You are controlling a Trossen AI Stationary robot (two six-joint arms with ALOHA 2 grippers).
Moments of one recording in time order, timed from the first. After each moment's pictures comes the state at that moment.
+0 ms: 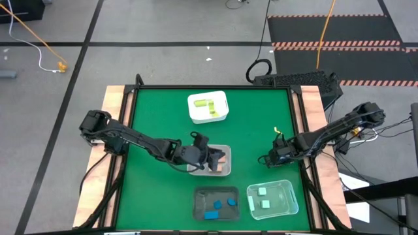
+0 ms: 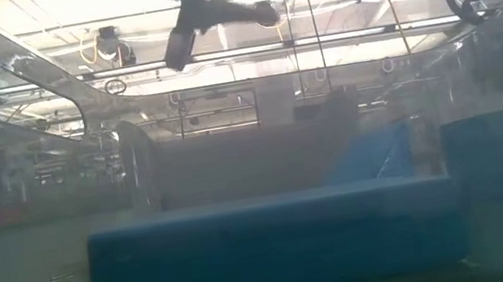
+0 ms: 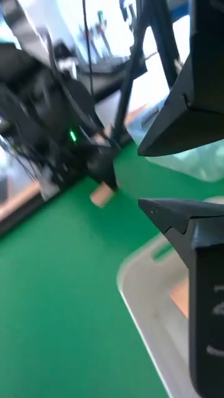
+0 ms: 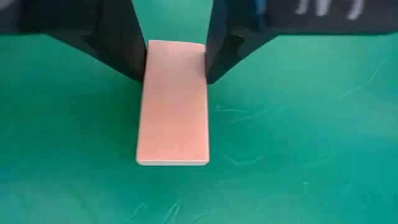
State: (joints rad) left arm -0.27 1.69 1.11 0.16 -0.44 -1.02; right arm 0.32 1.06 0.32 -0.75 -0.03 1.61
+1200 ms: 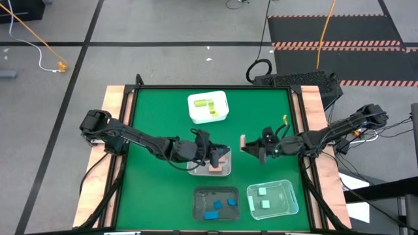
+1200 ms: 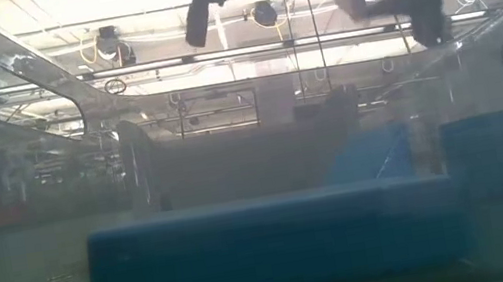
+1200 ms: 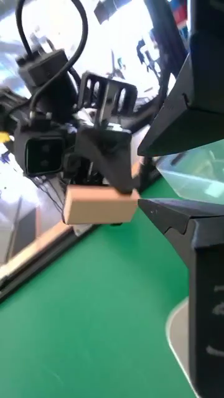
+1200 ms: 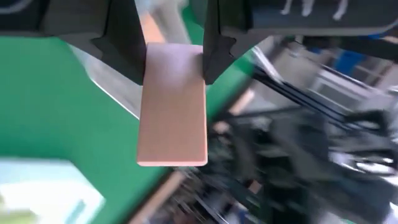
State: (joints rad) left arm -0.25 1.69 1.11 0.37 -0.44 -0.94; right arm 0.32 0.92 0.39 0.25 0.40 0.98
